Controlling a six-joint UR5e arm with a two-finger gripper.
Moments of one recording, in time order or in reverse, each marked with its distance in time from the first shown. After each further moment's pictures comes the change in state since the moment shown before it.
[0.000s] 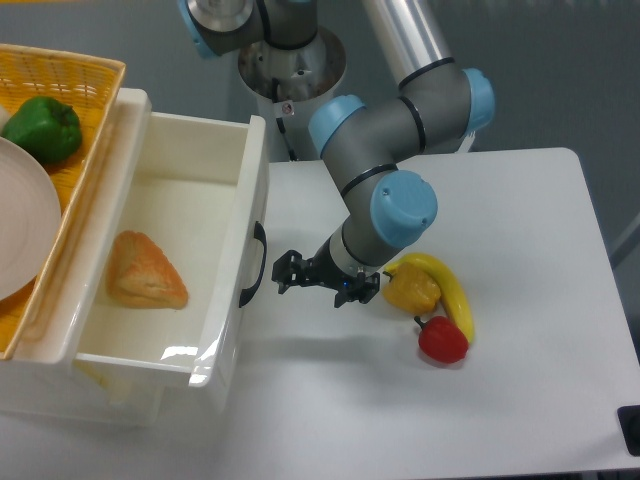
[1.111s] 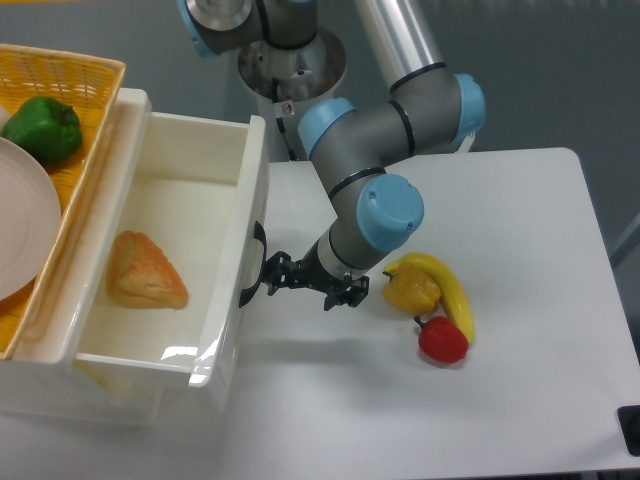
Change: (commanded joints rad) arm -0.020 0.011 0.003 0.000 -0.008 0.003
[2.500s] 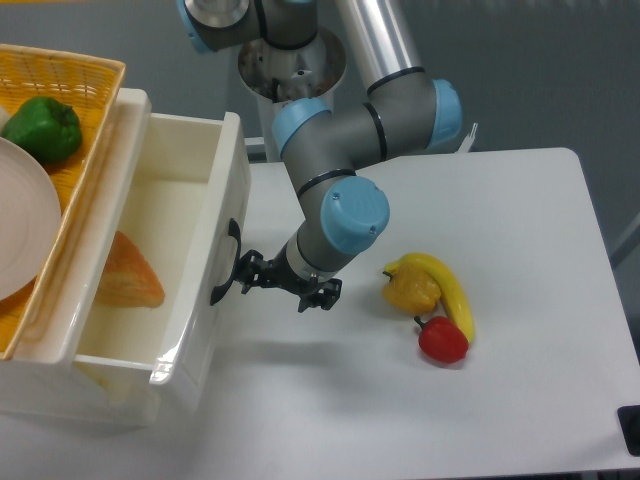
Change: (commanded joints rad) arm -0.078 0.009 0.002 0.000 0.000 -0.005
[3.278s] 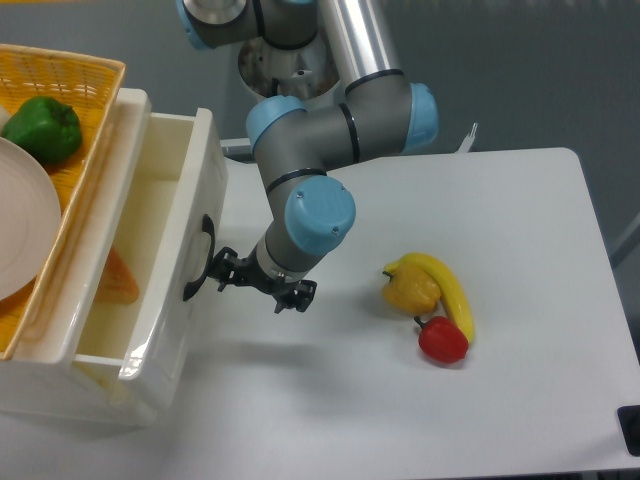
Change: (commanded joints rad) arm -0.066 0.003 0.012 0.008 0.011 0.006
